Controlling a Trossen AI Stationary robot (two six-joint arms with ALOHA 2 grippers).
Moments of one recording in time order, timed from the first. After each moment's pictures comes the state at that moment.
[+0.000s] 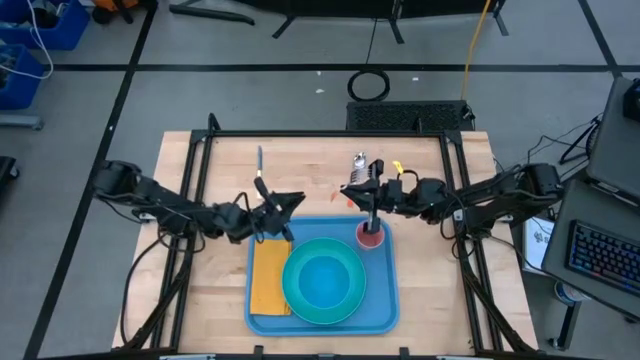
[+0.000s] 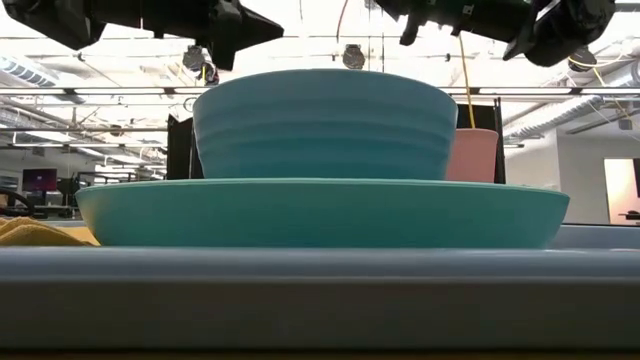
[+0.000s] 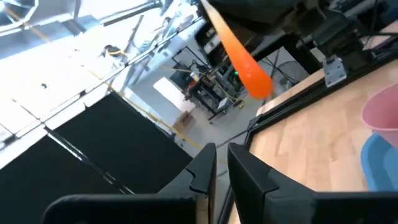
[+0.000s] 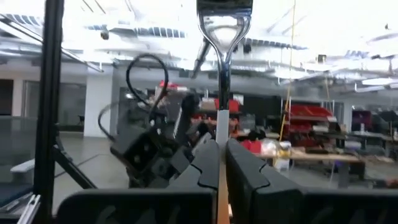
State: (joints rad) left arm -0.25 1.40 0.57 1.01 -0.72 0.90; right arm 0.03 1.41 0.59 1.23 0.10 -0.09
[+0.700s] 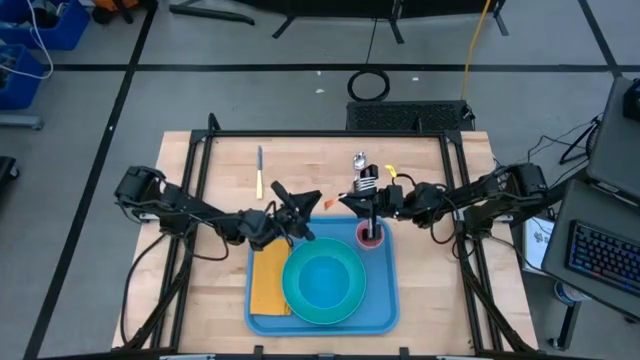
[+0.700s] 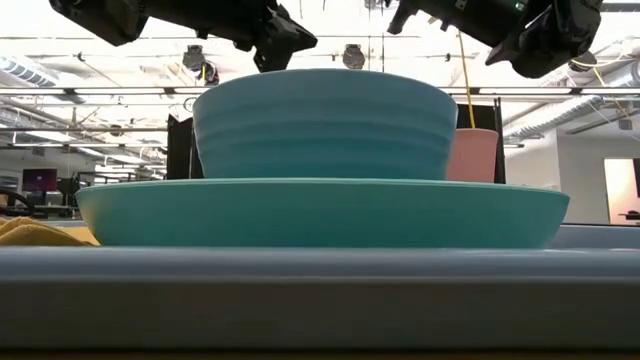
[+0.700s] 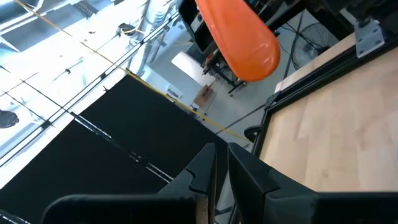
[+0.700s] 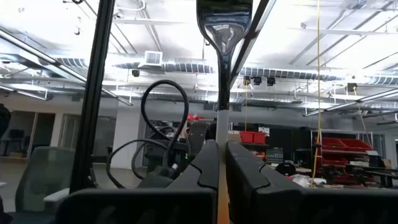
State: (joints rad) left arm -0.26 1.63 0.77 1.02 -0.88 0.98; right arm 0.05 1.53 0.62 1.47 0.00 -0.07
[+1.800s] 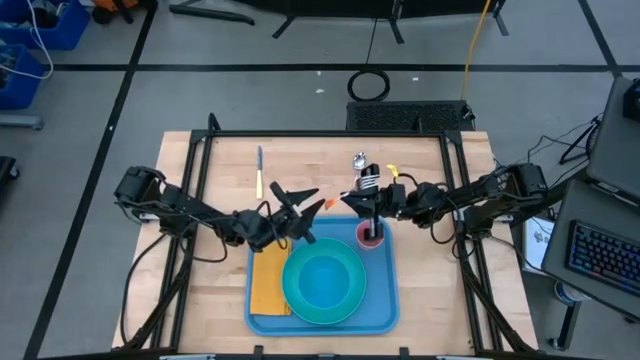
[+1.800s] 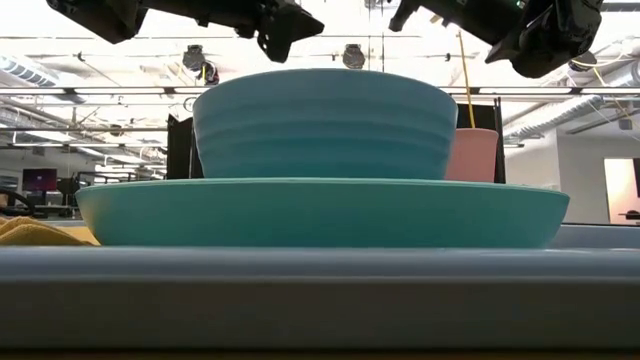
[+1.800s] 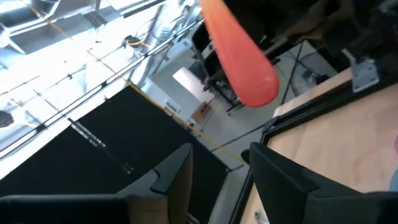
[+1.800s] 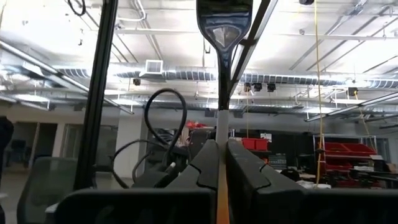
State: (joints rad) left arm -0.27 1.63 0.78 1.10 -0.83 0.97; right arm 0.05 1.53 0.62 1.50 0.00 -0.04
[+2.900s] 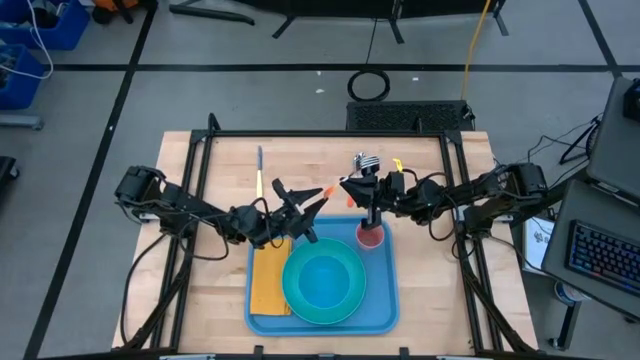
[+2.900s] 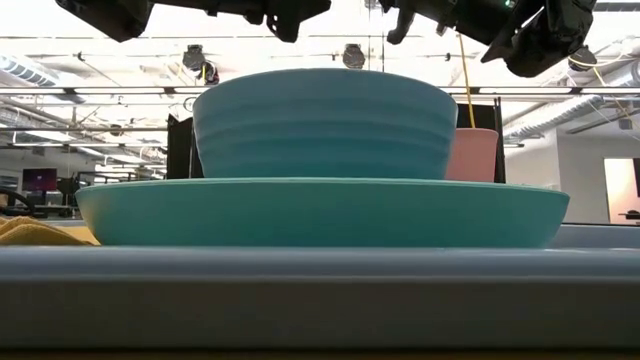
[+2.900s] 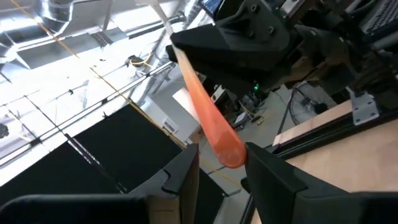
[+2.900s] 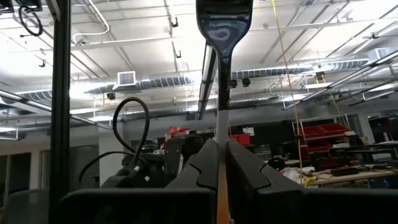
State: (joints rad) left arm -0.24 1.63 0.80 1.17 -0.73 0.98; right arm 0.01 1.53 0.63 1.49 0.11 0.08
